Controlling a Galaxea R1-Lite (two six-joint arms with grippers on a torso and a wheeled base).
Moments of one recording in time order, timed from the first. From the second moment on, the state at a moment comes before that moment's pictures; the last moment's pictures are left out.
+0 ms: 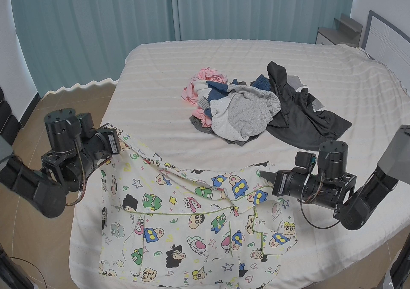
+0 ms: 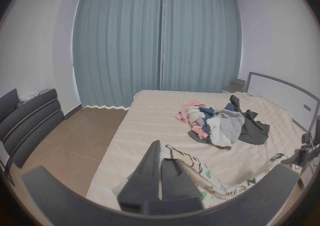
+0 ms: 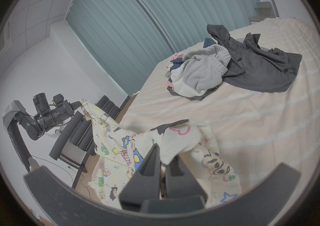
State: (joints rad) left arm -0.26 1.78 -0.63 -1.03 0.28 -0.10; right arm 0.46 2.01 -0.58 -1.11 0.17 0.41
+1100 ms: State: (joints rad) left arm -0.14 2.46 -1.16 -1.16 0.38 -0.14; right arm 0.38 2.42 -0.93 -1.13 0.12 0.49
